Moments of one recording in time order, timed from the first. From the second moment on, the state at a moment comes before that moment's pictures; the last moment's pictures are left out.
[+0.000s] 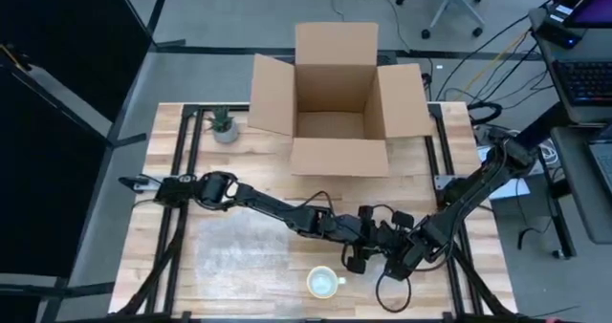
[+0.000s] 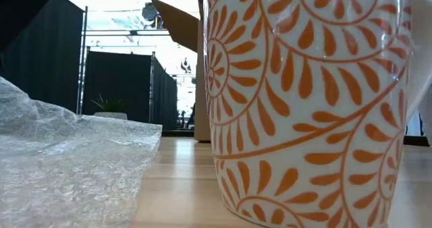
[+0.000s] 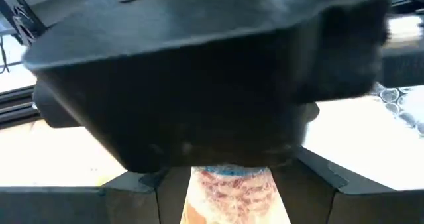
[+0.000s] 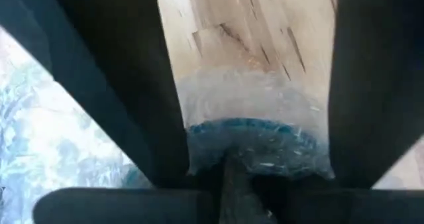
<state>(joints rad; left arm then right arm) -0.26 2.40 1.85 0.16 -0.05 0.14 0.74 1.48 0.90 -0.73 0.23 1.01</state>
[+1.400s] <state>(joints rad) -0.26 2.41 1.85 0.16 -0.06 0.14 0.84 1.15 0.92 -0.49 0.13 1.14</state>
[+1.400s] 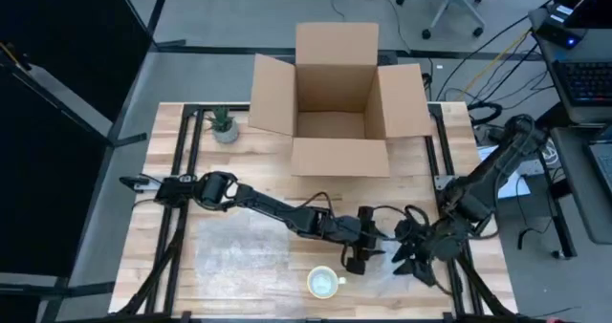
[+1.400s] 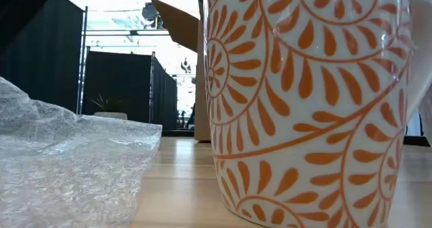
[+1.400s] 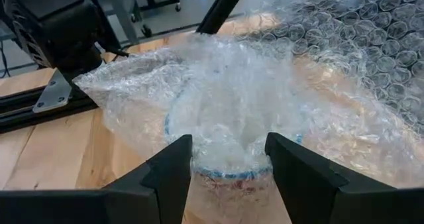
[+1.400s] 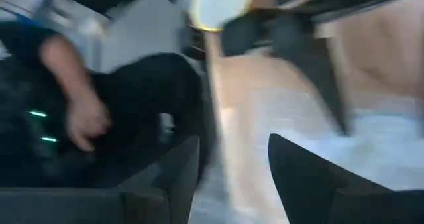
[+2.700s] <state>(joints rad) -0.26 2.41 1.85 0.18 -0.06 0.14 0.93 1.27 0.92 -0.72 0.26 1.11</state>
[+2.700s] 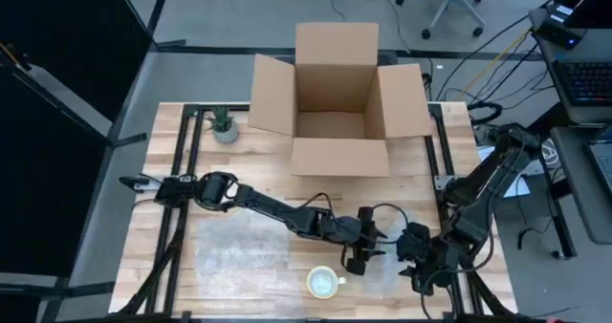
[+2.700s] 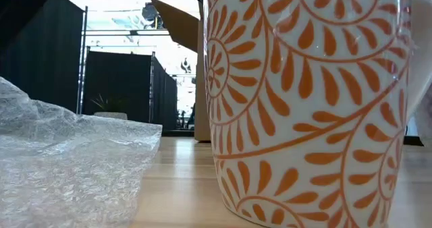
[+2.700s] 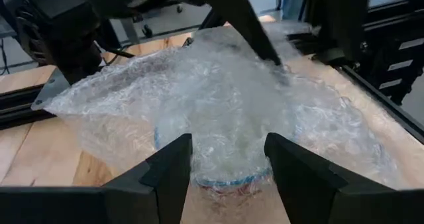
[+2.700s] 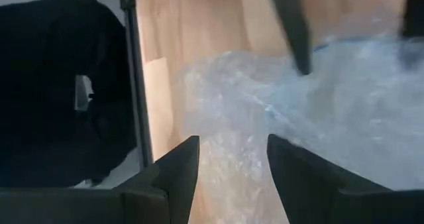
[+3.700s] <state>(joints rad) -0.25 2.41 1.85 0.18 -0.06 0.14 0.89 1.53 0.92 -0.75 0.35 1.01</state>
